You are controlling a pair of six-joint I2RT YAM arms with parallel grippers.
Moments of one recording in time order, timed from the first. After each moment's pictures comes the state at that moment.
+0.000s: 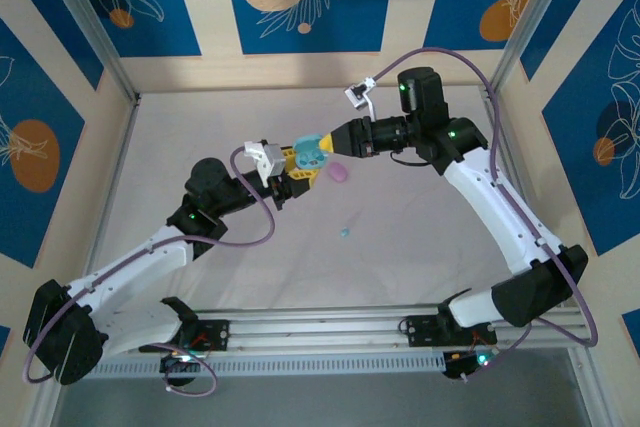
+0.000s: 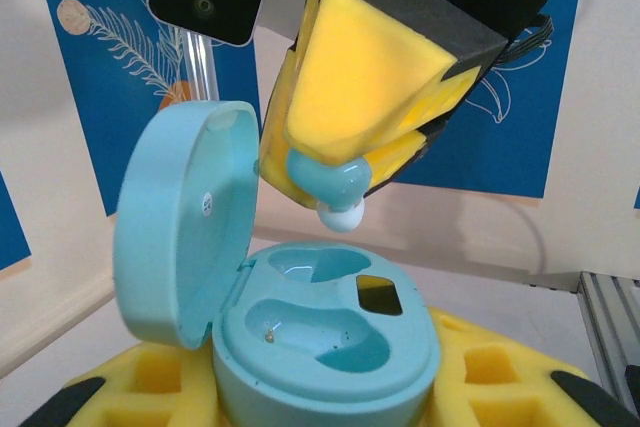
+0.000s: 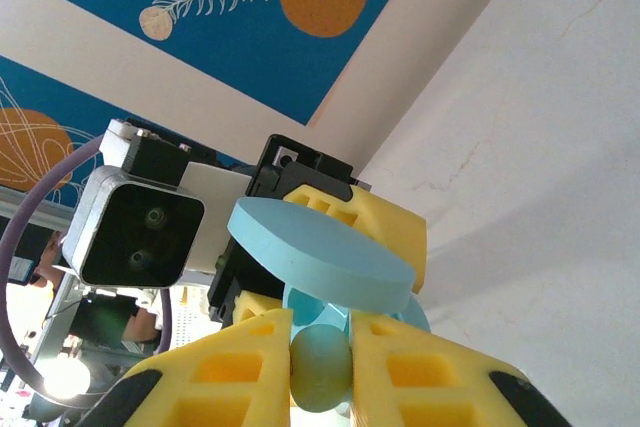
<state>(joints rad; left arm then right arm) -0.67 1.10 0.76 0.46 0.50 0.00 0.46 1.40 1.53 -0.65 -1.01 0.49</state>
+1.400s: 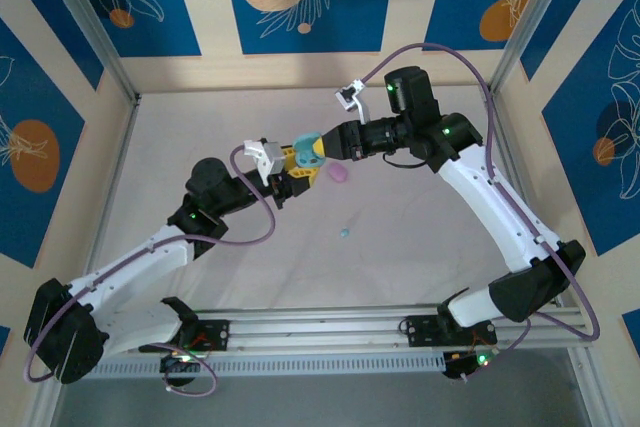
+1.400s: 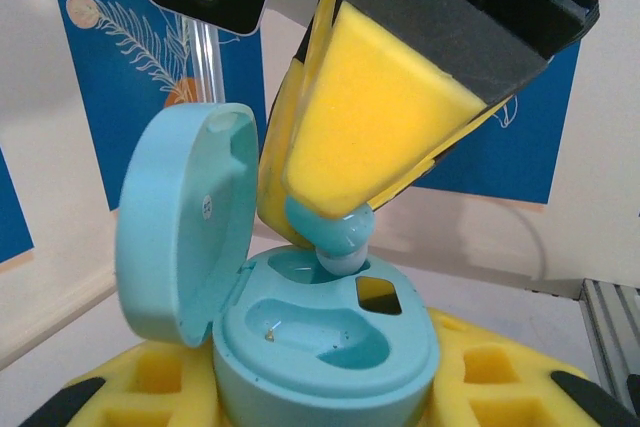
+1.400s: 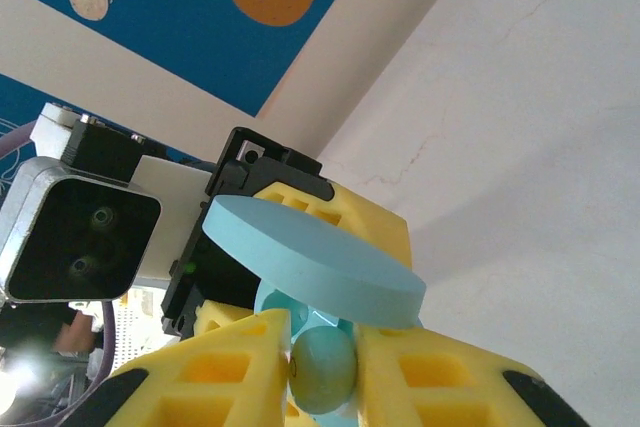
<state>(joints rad) -0.67 1.10 0.76 0.47 0.49 -0.03 0.52 1.43 1.61 -0.79 -0.85 0.39</state>
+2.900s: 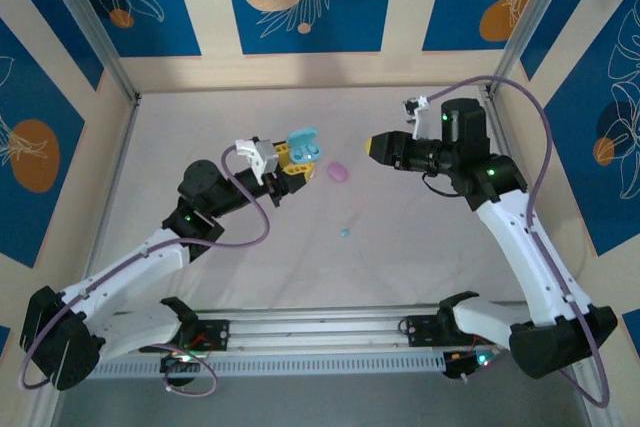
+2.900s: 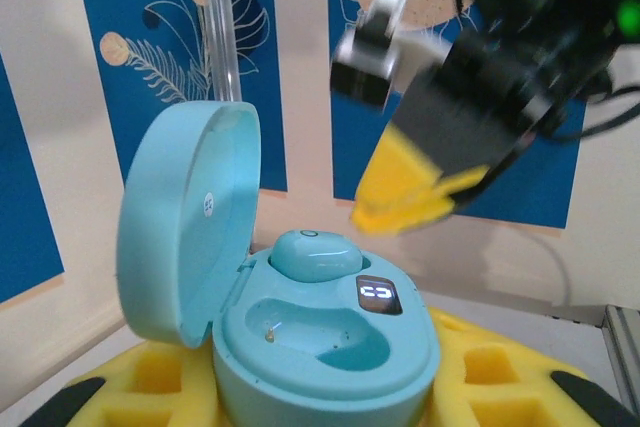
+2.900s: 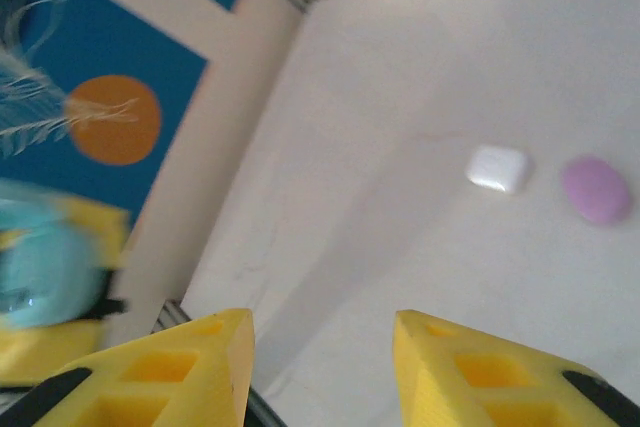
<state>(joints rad) -0.67 1.06 0.76 0.48 0.45 -0.03 0.30 1.13 1.24 -0.68 -0.59 0.52</state>
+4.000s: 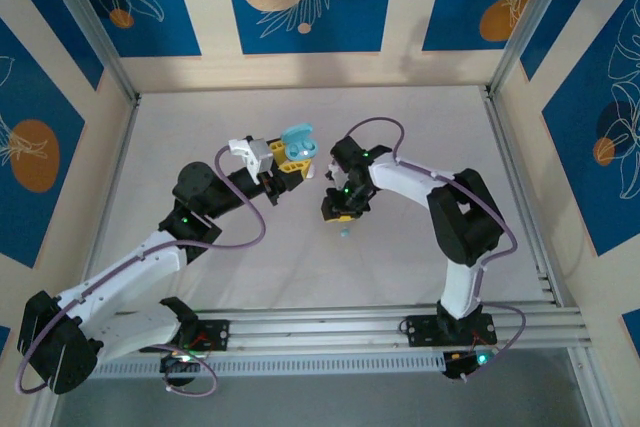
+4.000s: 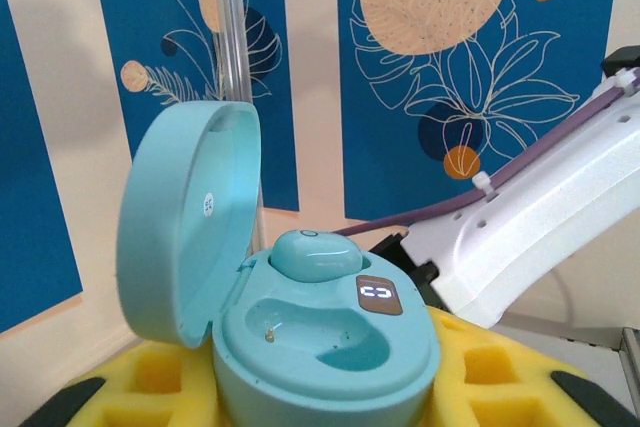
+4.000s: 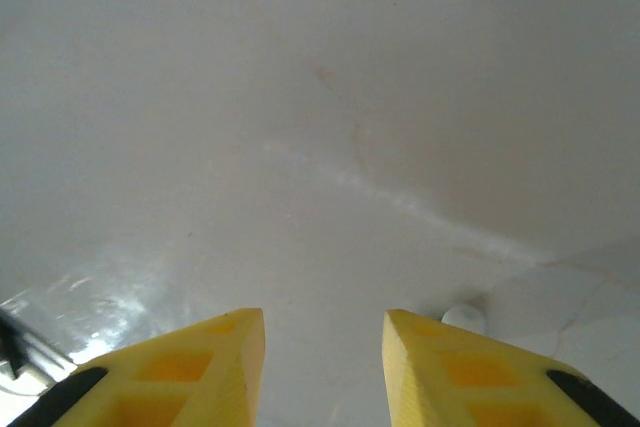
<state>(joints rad) -0.67 1.04 0.76 0.50 0.42 -0.03 0.60 1.87 1.29 -0.83 -0.37 0.37</state>
